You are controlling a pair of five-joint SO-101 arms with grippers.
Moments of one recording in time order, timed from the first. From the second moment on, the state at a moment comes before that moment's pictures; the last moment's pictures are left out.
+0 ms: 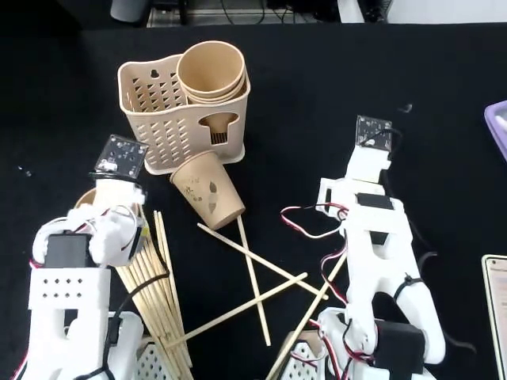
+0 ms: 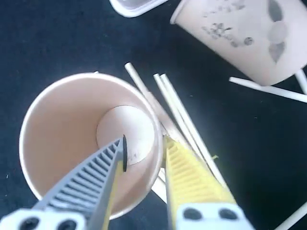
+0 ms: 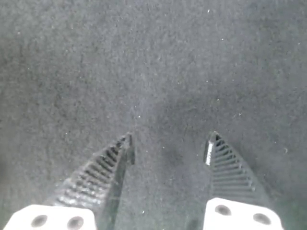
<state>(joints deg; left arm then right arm) -7.0 -60.0 53.6 75.4 -20.0 7.9 -21.7 57.8 34.9 -3.2</state>
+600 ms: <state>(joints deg) -7.7 -60.6 14.5 85.0 -14.6 7.9 -21.7 57.8 34.9 -3.2</state>
